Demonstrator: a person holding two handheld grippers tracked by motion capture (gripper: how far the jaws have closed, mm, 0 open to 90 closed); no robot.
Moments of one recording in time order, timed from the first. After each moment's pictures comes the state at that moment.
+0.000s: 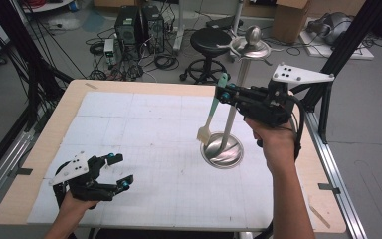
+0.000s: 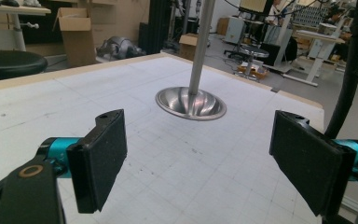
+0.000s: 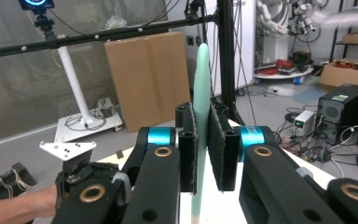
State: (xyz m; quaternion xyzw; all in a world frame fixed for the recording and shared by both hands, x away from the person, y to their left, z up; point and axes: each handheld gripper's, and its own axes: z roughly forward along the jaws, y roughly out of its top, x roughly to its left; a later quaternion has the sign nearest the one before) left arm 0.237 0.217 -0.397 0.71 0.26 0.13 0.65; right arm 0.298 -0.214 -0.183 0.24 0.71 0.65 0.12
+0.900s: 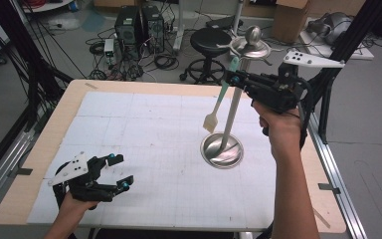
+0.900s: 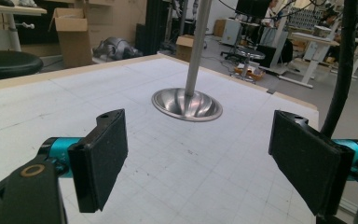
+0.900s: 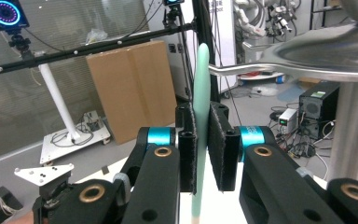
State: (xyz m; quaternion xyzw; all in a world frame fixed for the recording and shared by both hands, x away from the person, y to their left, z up) left arm 0.236 0.217 -0.397 0.70 0.26 0.13 0.65; right arm 0.317 -0.228 -0.173 0.28 0.69 0.66 0.13
